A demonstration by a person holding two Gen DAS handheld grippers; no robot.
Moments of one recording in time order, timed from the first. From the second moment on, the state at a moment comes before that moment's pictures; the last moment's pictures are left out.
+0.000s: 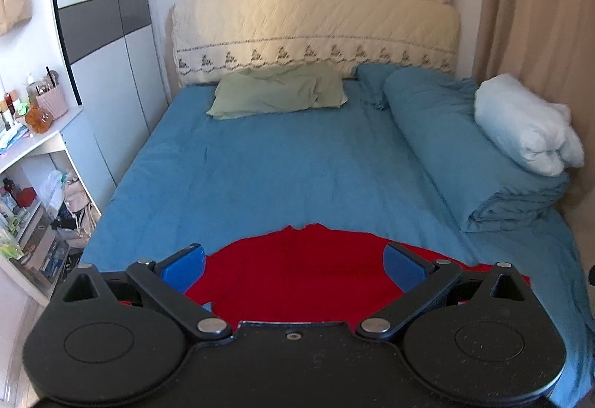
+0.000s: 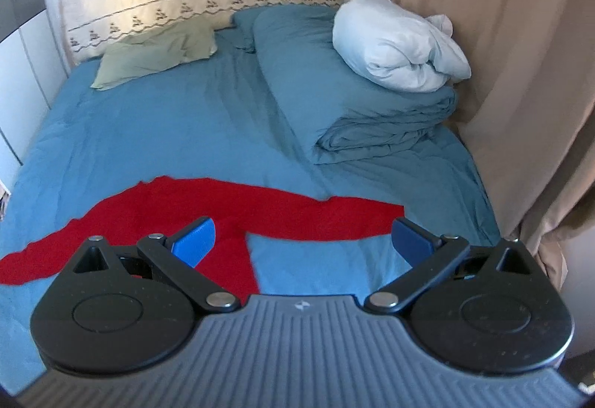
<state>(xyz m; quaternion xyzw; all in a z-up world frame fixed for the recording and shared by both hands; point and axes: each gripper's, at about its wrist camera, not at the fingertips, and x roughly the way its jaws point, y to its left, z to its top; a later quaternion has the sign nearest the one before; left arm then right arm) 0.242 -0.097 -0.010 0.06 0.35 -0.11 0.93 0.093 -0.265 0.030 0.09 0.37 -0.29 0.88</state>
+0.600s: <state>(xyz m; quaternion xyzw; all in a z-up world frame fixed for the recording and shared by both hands) 0.418 -0.271 -0.244 0.07 0.45 -0.12 0.88 0.212 -0.514 -0.246 0.17 0.43 -0.38 0.80</state>
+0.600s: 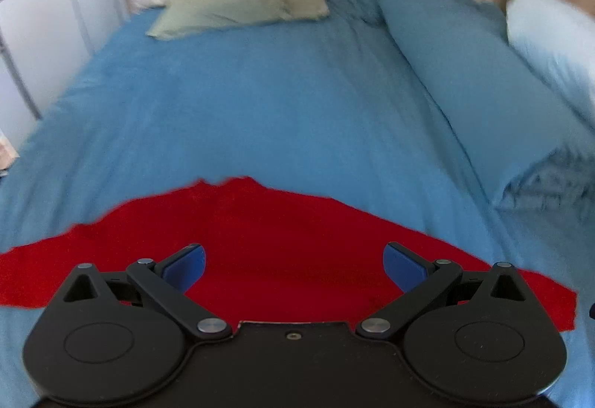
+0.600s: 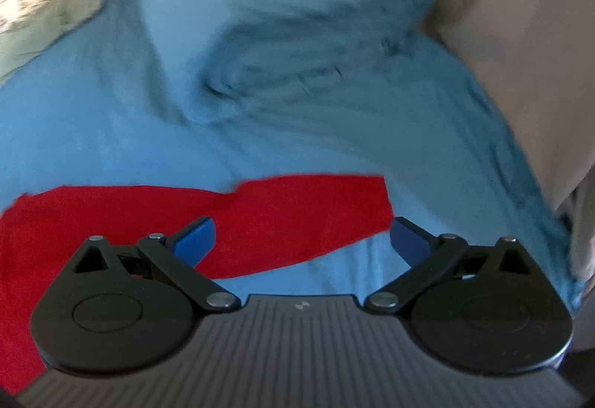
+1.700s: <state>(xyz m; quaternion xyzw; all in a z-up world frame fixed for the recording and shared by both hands) 0.494 -0.258 -0.379 0.08 0.49 -0.12 0.86 0.234 -0.548 -0.348 0.27 0.25 -0.40 0.84</state>
